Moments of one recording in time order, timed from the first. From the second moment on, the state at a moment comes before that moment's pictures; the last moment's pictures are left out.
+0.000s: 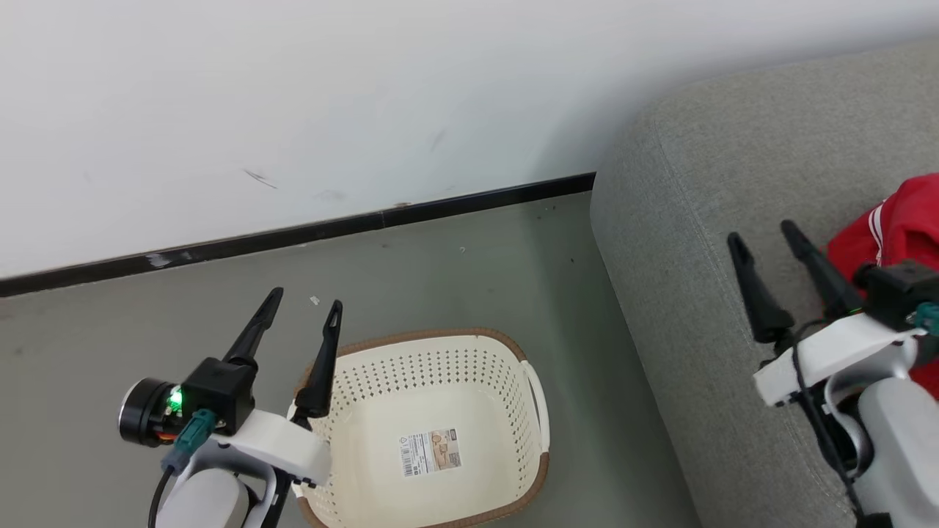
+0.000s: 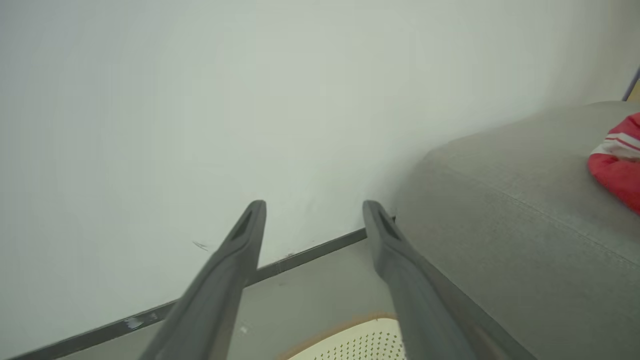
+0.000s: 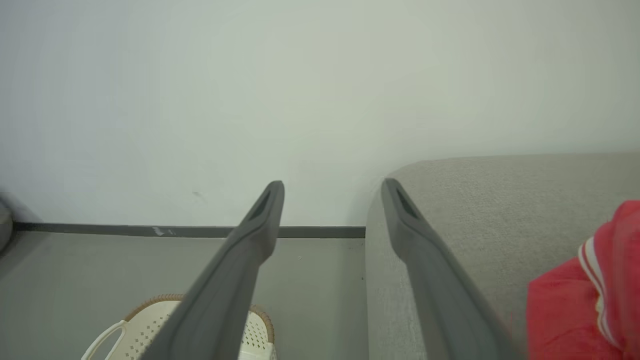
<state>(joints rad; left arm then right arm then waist) -0.30 0.26 -0.49 0.14 -0.46 0.17 -0.24 -0.36 -0.27 0.16 0.30 0.33 0.12 -0.25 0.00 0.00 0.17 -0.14</state>
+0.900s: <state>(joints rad) -0.14 0.25 -0.36 0.15 -0.51 0.27 -0.25 -0.17 -0.15 0.24 0.27 0.24 0.12 -0.25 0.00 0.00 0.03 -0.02</state>
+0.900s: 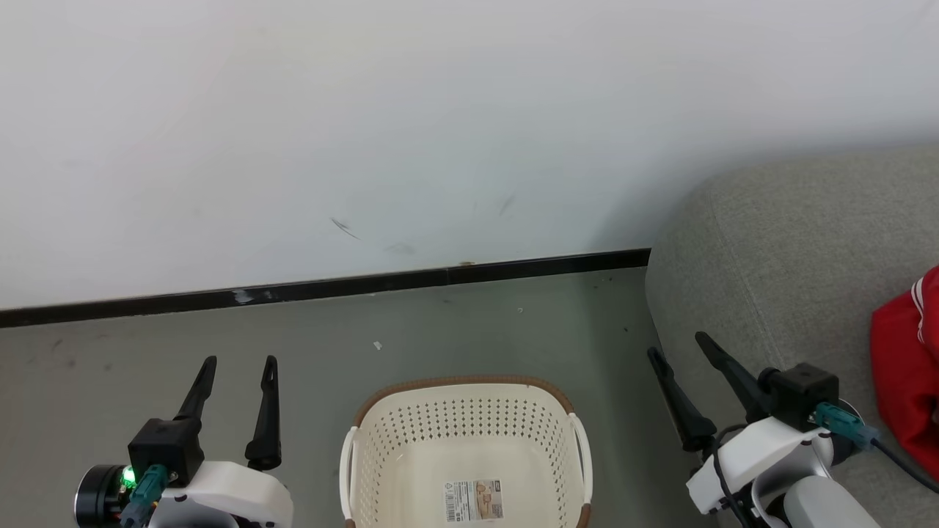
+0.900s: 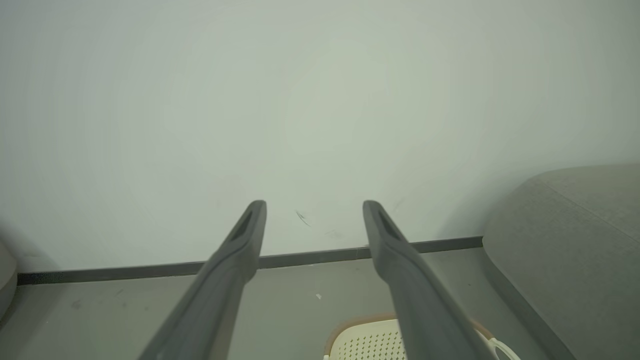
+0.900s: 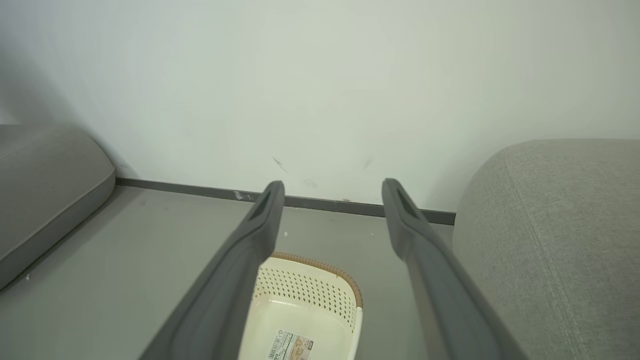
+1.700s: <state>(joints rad) -0.11 0.27 -0.40 0.17 -0.49 0.22 -0.25 -0.04 -0.10 0.21 0.24 0.20 0.12 -0.25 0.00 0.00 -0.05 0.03</state>
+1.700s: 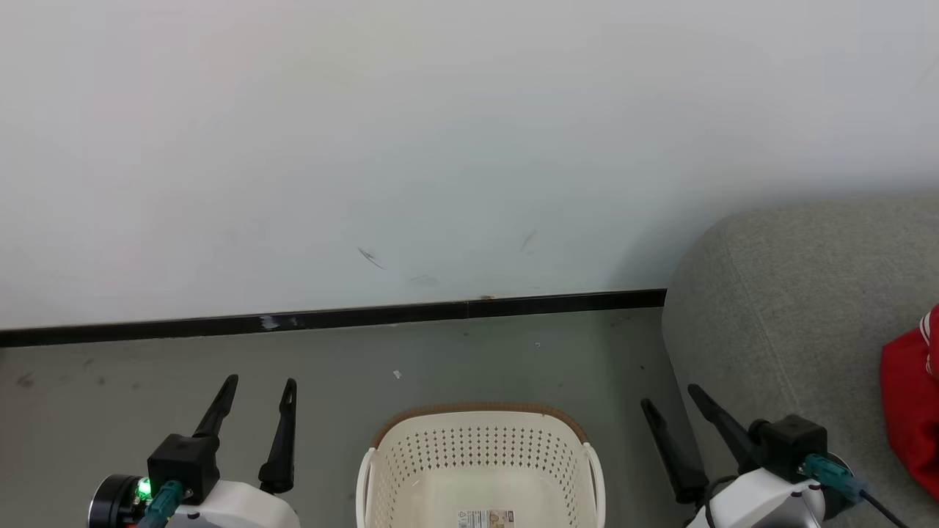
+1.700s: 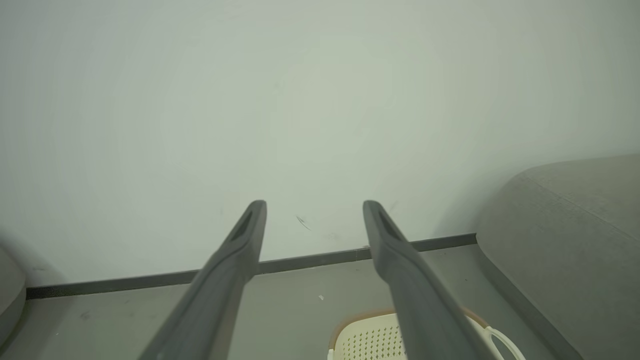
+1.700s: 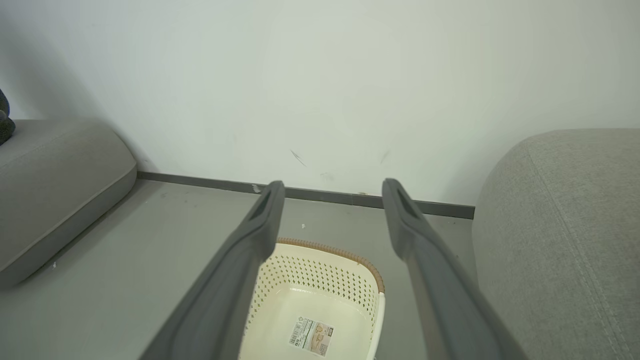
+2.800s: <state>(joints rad) -0.09 0.25 -0.38 0.16 -0.53 0.18 -0.25 0.00 -0.09 0.20 0.19 0.19 0.12 -0.24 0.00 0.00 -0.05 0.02</state>
